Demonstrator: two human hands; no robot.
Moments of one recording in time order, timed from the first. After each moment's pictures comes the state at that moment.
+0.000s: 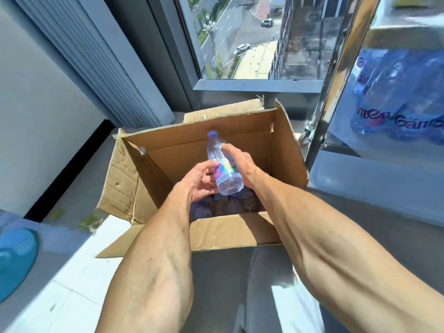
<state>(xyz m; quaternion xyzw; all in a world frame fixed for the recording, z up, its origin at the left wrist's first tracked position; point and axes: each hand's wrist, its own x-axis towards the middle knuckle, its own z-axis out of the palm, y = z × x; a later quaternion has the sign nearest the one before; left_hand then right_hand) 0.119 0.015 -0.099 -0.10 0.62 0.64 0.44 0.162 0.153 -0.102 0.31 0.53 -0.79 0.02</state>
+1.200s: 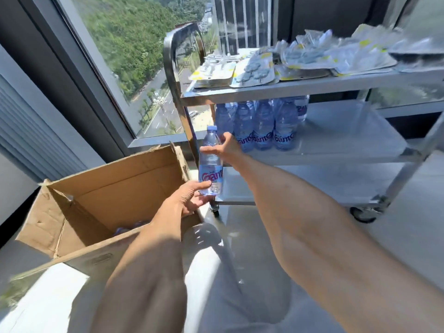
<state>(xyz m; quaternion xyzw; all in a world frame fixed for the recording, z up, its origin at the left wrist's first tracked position) 0.375 0.174 -0.011 0.03 0.61 0.65 0.46 0.419 0.332 0.038 0.26 0.75 -0.57 -0.22</state>
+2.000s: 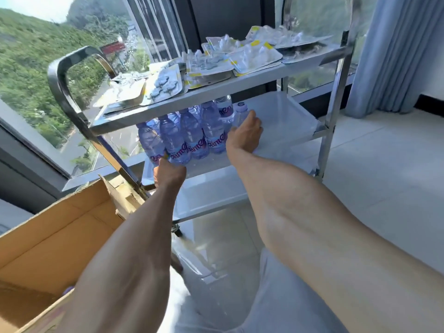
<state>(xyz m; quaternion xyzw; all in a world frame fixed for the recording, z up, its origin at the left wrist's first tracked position) 0.426 0.332 0.013 0.24 0.91 0.35 0.04 0.556 0.463 0.033 0.59 0.58 -0.29 -0.48</state>
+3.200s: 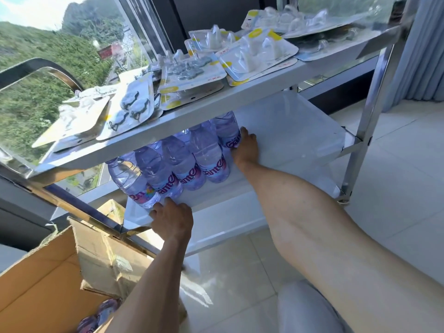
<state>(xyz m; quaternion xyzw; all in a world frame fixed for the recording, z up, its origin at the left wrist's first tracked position) 0.397 0.407 -0.063 0.23 0.96 0.13 -0.03 0.483 0.634 -0.065 0.53 0.70 -0.33 -0.34</state>
